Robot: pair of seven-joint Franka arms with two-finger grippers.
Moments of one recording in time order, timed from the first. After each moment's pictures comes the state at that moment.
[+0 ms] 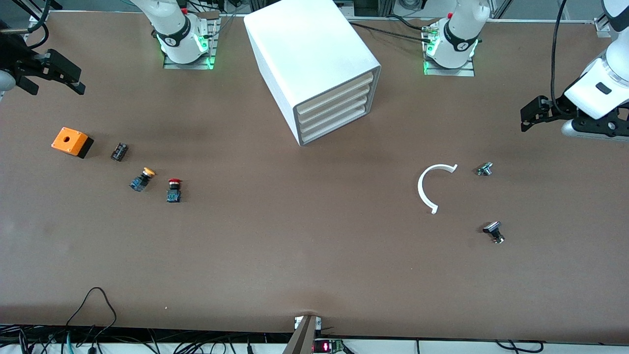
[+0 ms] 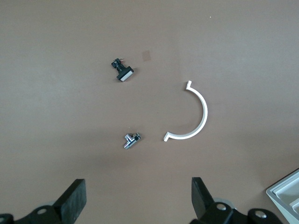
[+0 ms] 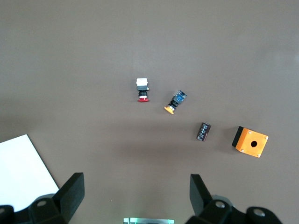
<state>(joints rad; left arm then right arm) -0.04 -0.05 0.00 -1.74 0.04 1.69 0.06 -0.03 -0.08 0.08 -1.55 0.00 1.48 0.03</state>
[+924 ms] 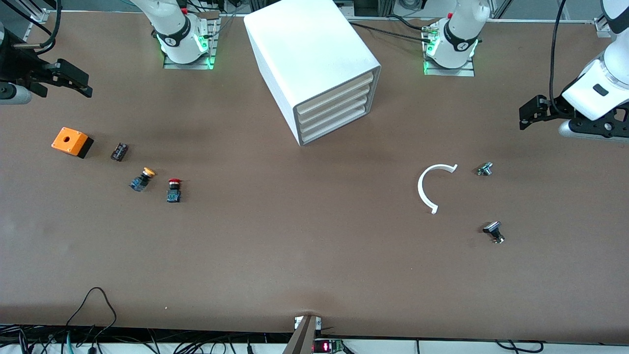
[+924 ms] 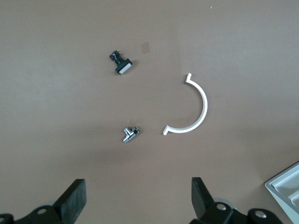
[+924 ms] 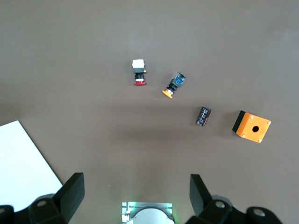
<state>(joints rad) -0.04 -0.04 0.00 -1.73 0.04 1.64 0.07 -0.03 -0.04 0.08 -1.56 0.00 1.41 0.03</state>
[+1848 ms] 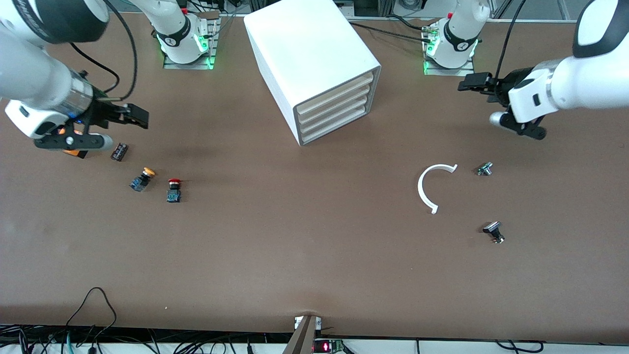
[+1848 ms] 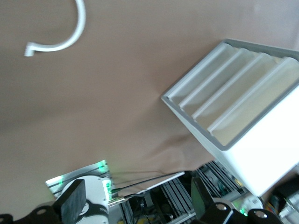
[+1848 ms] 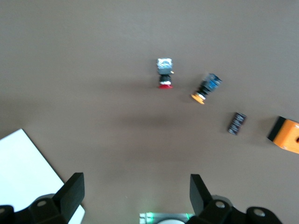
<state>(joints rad) -0.06 0.08 -0.02 -1.74 -0.42 1.30 0.16 0.11 0.12 0.09 -1.61 0.01 1.56 0.19</state>
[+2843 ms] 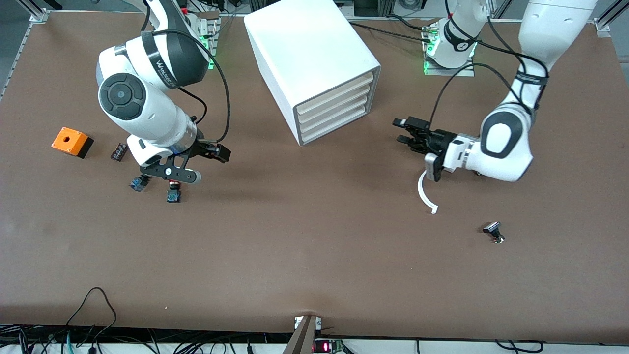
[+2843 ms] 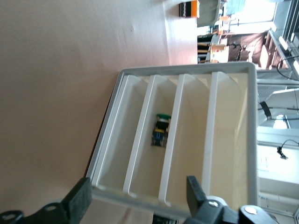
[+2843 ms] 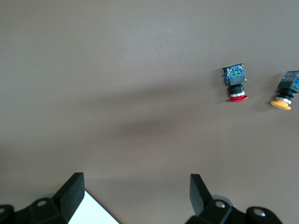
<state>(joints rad) -0.02 0.42 -0.13 -2.07 -1.04 1.70 0.93 0.32 0.30 0.09 -1.60 0.02 1.82 0.62</state>
